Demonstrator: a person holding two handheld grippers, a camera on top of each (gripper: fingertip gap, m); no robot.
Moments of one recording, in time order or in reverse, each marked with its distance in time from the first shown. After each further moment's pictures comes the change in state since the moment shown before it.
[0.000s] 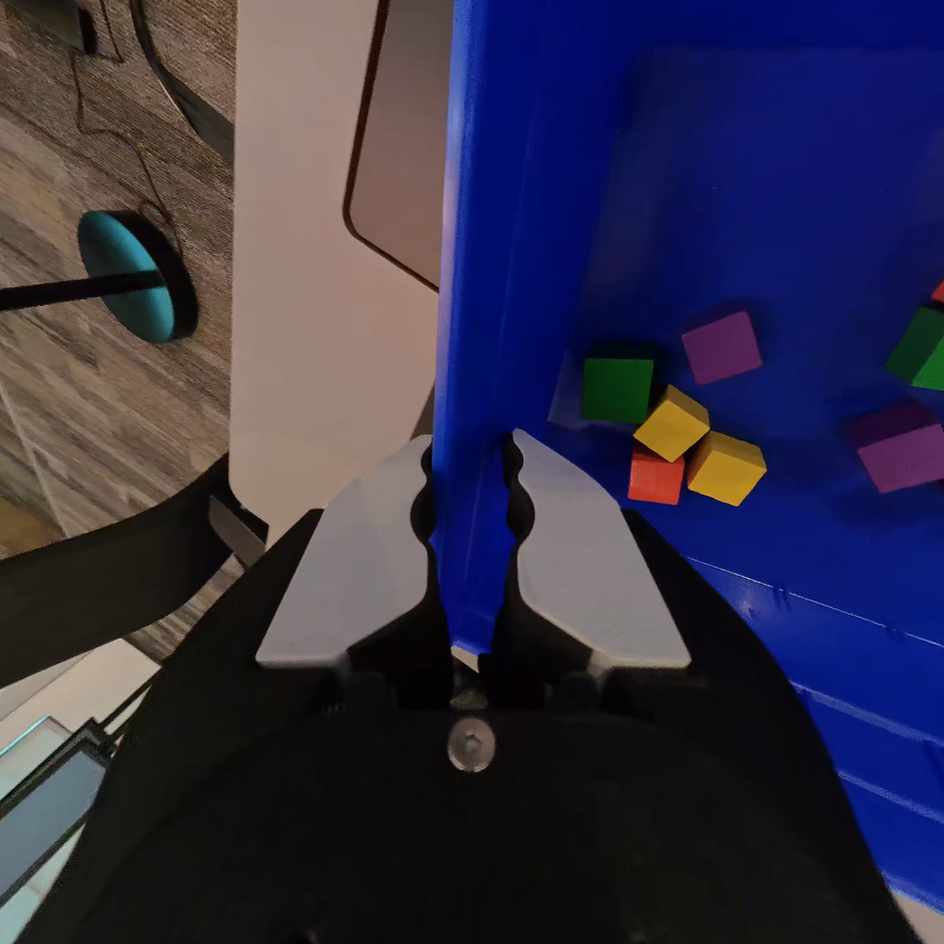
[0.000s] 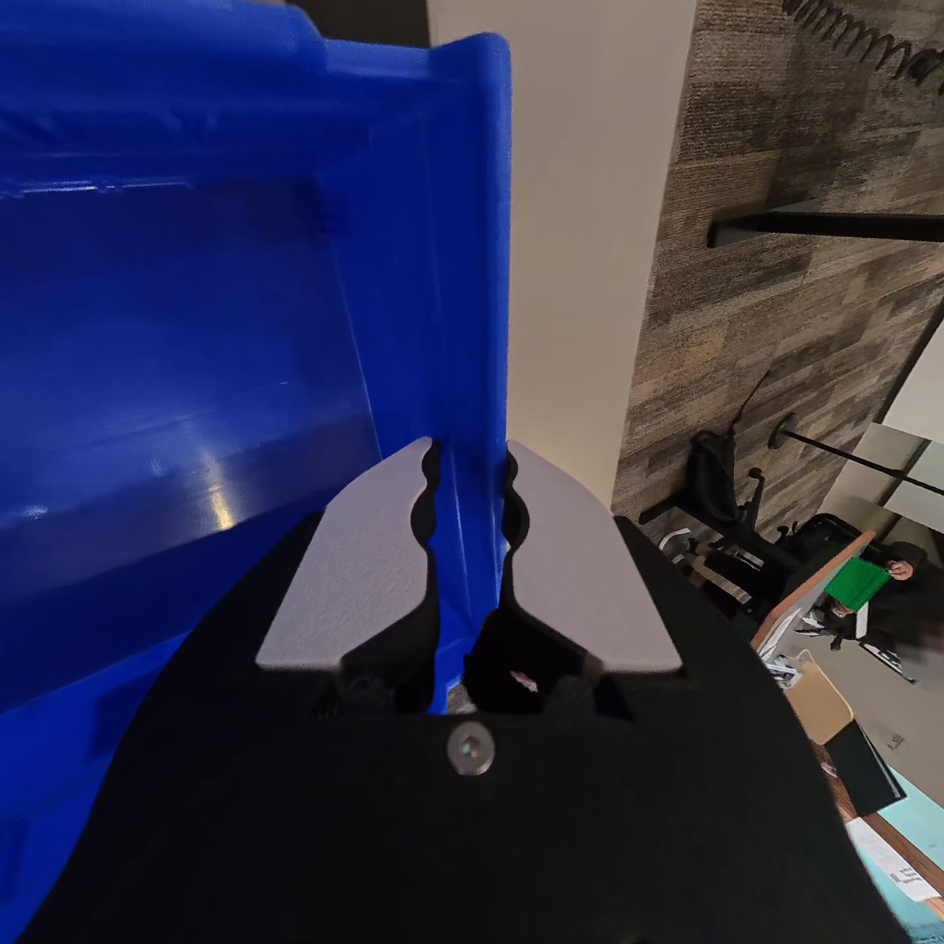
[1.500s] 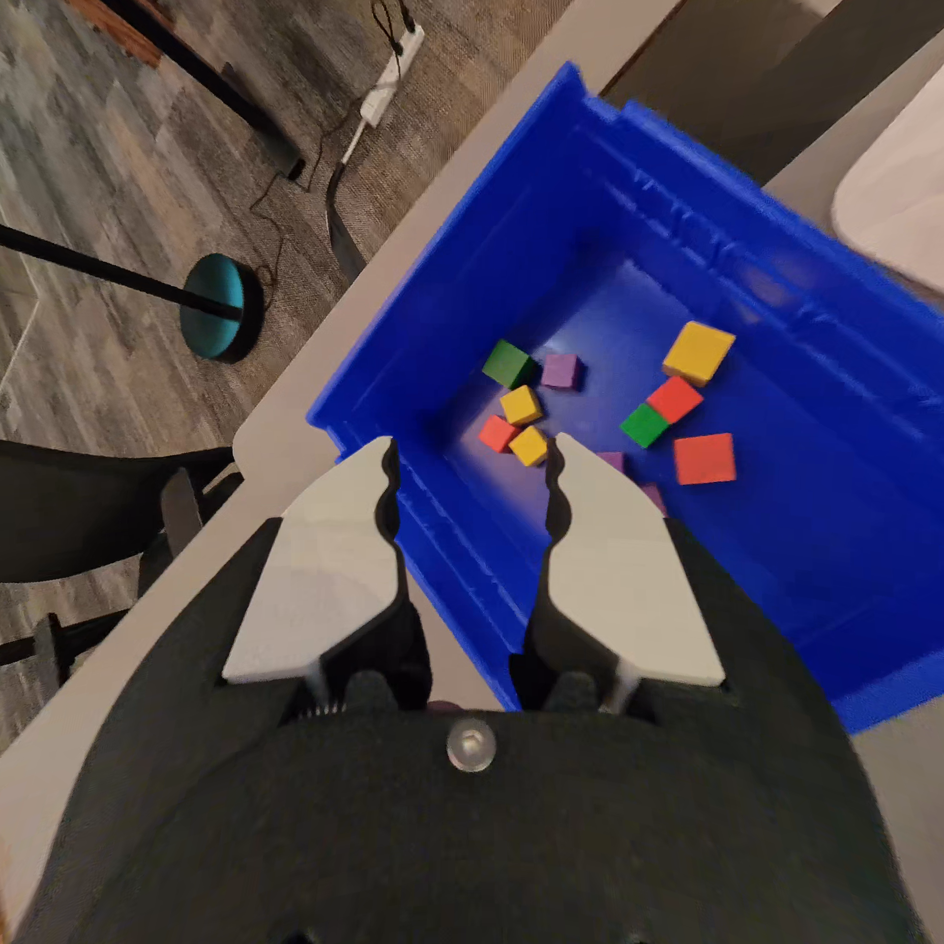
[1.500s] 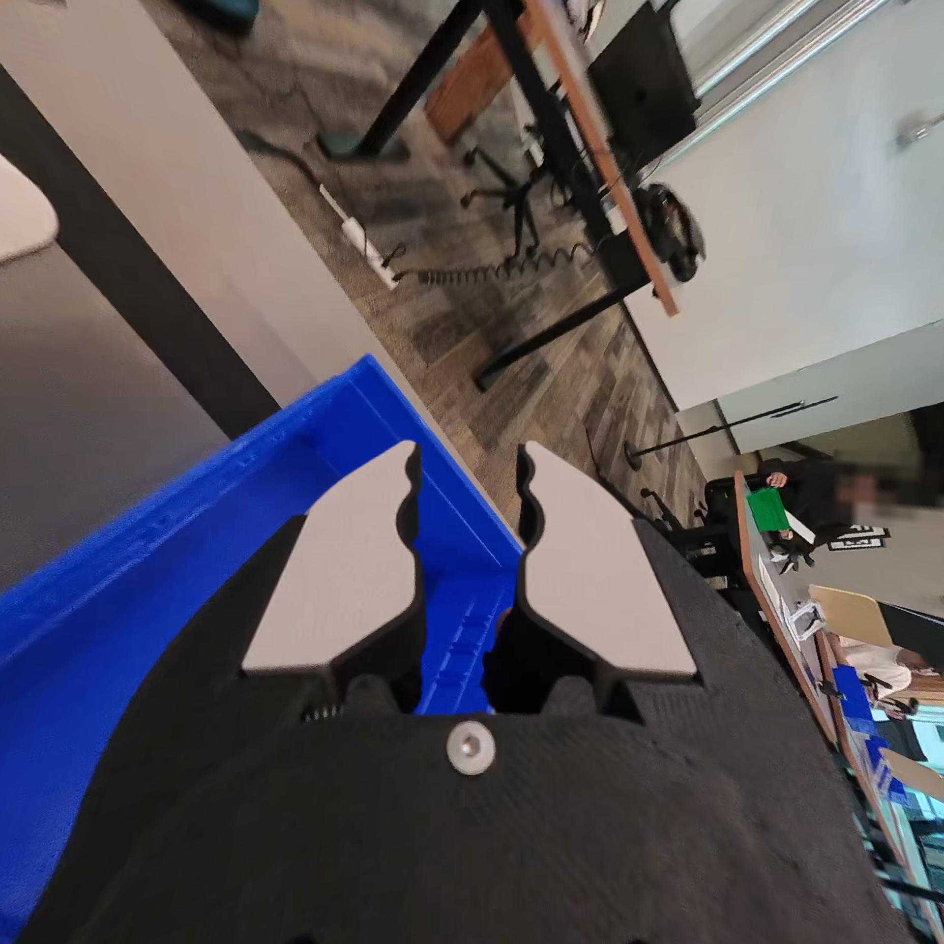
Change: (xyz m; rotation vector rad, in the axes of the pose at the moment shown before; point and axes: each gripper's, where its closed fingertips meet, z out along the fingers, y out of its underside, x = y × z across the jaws) left arm 0.018 0.002 -0.093 0.362 -0.147 -0.376; right arm 0.026 -0.041 -0.136 0.454 0.531 0.453
